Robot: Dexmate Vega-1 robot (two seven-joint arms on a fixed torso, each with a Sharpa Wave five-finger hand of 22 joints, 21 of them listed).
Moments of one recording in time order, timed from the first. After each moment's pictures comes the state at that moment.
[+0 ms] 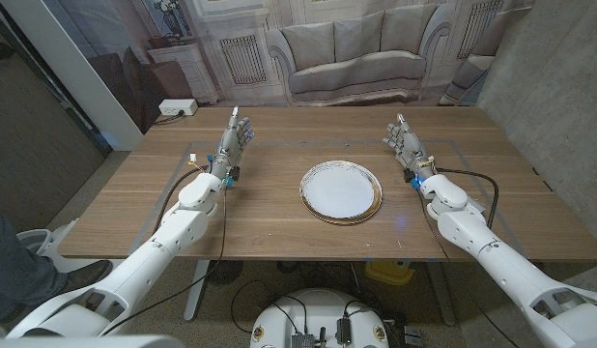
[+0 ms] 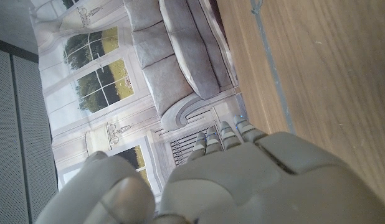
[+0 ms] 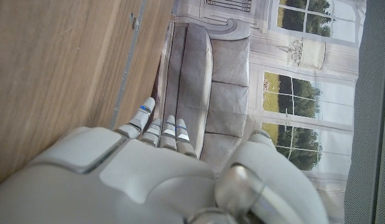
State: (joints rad) left arm 0.84 0.50 0.37 -1.33 -0.64 -0.30 0.00; left_hand 0.34 -0.09 -0.05 0.13 0.33 -0.03 0.02 0.20 0.18 -0.03 -0.03 0.20 0.19 -0.09 -0.02 0.19 0.18 -0.06 -0.04 0.21 0.17; right arm -0.84 -0.50 -0.36 -1.27 0.66 0.32 0.06; right_hand 0.36 0.00 0.08 0.07 0.20 0.14 0.10 0.20 0.19 0.15 0.09 0.21 0.19 0.04 0.03 0.20 0.19 0.05 -0.04 0.63 0.17
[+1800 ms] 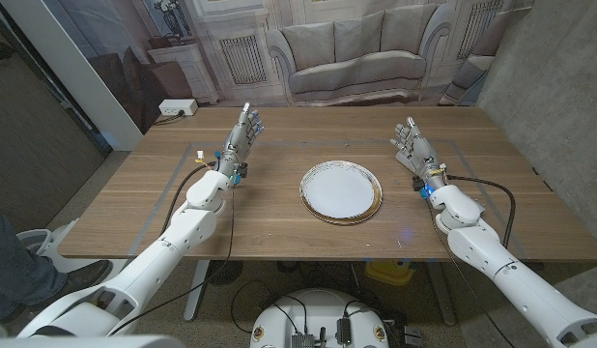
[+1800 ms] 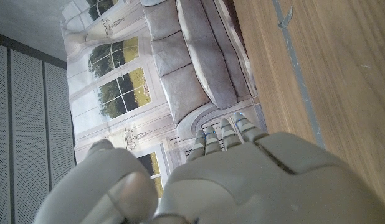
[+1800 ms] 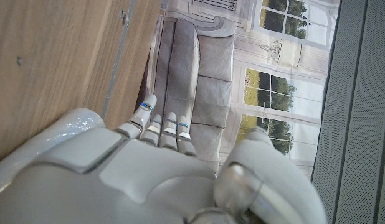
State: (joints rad) left arm 0.83 0.47 0.39 -1.33 -0.63 -0.36 -0.04; left_hand 0.42 -0.03 -0.03 0.11 0.35 0.00 0.02 0.21 0.18 0.00 -0.04 0.21 0.19 -0.05 -0.01 0.19 0.18 -0.02 -0.03 0.21 0.17; right arm -1.00 -0.56 -0.31 -1.44 0.65 0.39 0.00; right_hand 0.38 0.02 0.09 0.07 0.21 0.19 0.09 0.20 0.19 0.19 0.08 0.23 0.19 0.08 0.04 0.20 0.19 0.10 -0.04 0.62 0.17
